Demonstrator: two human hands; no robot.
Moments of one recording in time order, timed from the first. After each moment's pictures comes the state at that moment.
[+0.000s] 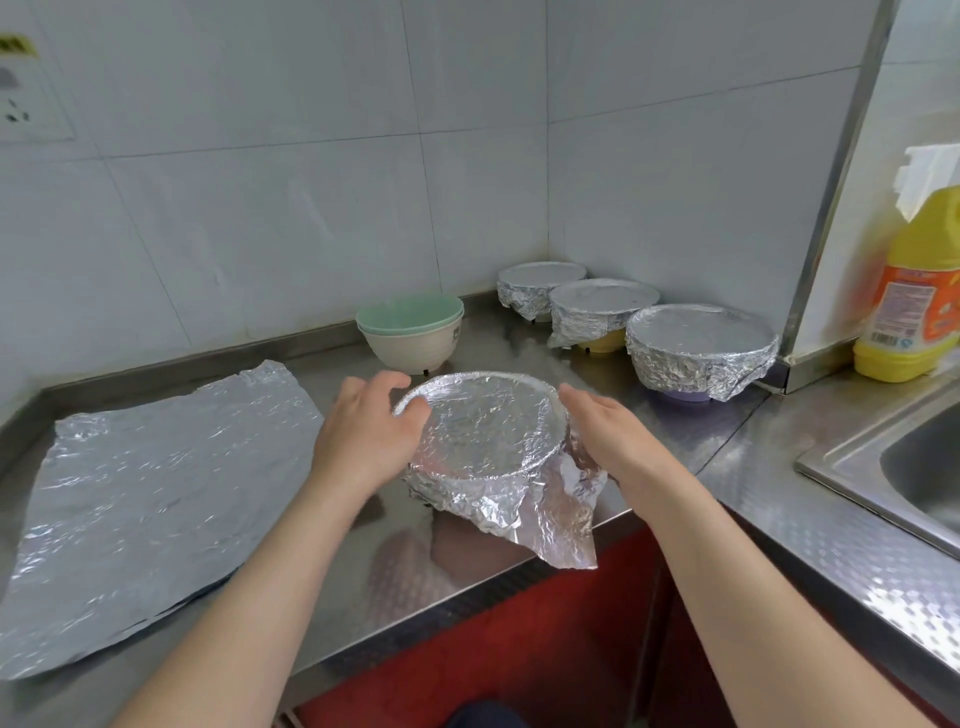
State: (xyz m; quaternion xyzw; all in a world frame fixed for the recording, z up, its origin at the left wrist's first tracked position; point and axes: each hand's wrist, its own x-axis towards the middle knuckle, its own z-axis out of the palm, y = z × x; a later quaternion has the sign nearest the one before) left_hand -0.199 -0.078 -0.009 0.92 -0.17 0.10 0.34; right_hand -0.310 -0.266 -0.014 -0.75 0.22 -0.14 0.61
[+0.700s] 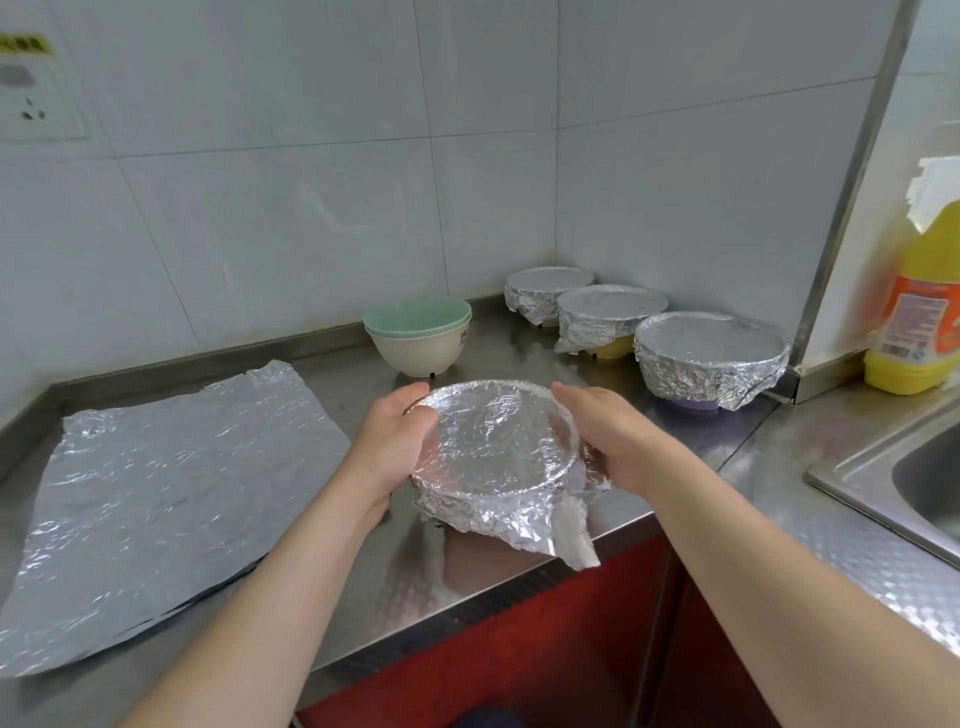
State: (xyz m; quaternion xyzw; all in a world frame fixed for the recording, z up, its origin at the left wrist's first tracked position) left_hand -0.193 -0.088 -0.027 0.77 -0.16 -0.05 0.61; right_hand -0.281 -0.274 -0.013 -0.76 0.24 -0.10 0.60
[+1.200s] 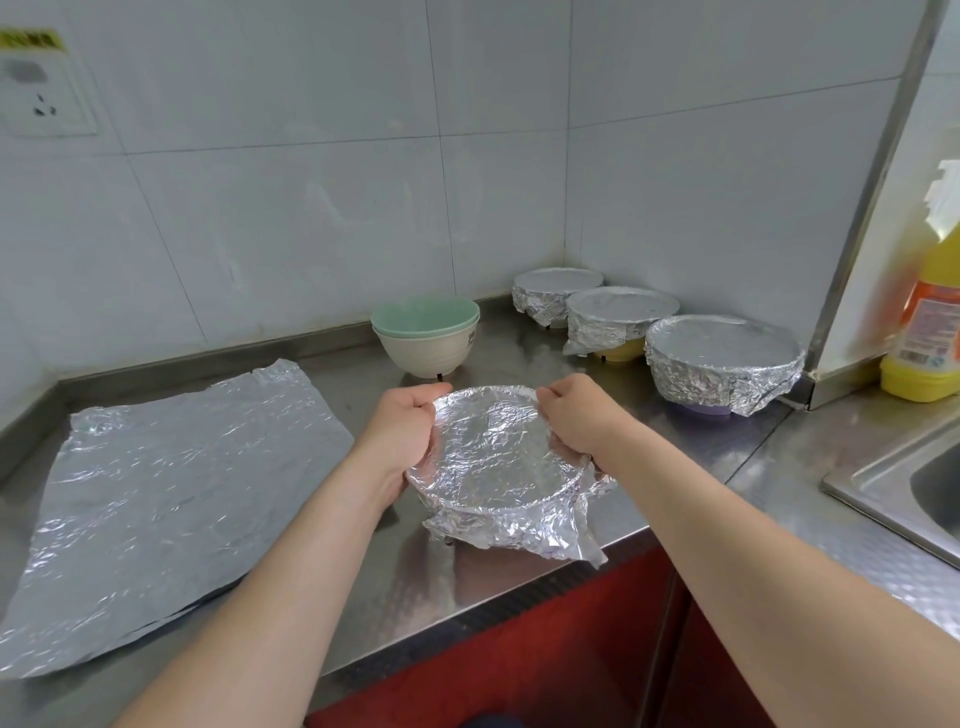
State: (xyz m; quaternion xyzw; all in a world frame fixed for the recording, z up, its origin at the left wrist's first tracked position) left_hand -0.180 -0.096 -0.019 0.79 -0.13 -0.08 0.60; right_hand -0.254 -0.263 -0.006 -0.84 0.21 -0.08 0.49
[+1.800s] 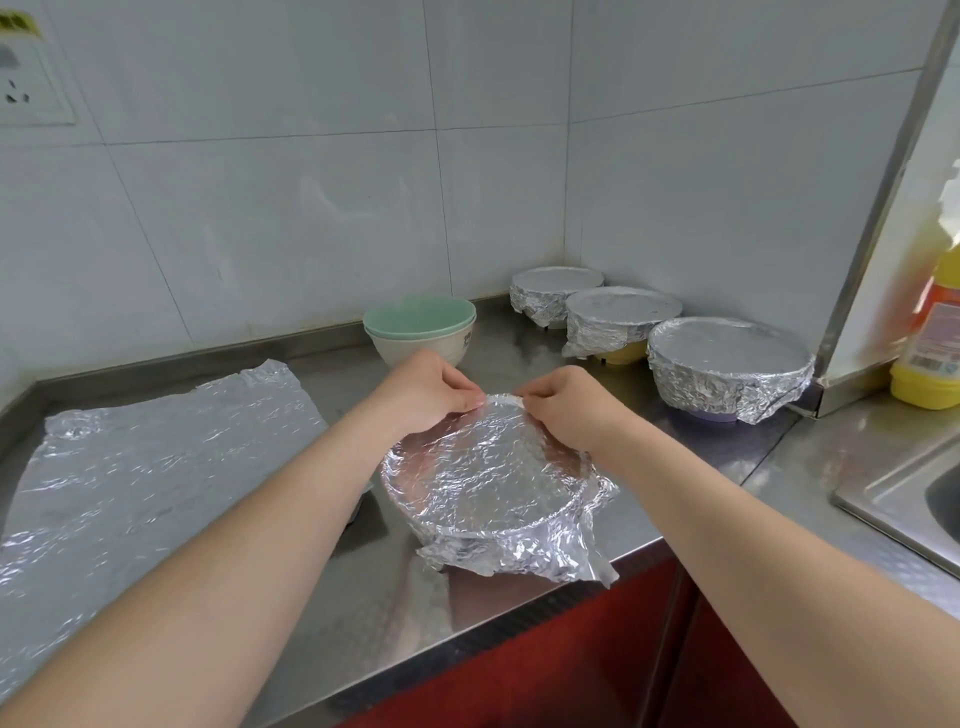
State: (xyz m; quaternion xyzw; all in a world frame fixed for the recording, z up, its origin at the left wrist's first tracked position) left_hand -0.154 -0.124 0.018 0.89 -0.25 -0.07 0.38; right_hand -0.242 -0.268 -0.003 -0.87 0.15 -0.12 0.46
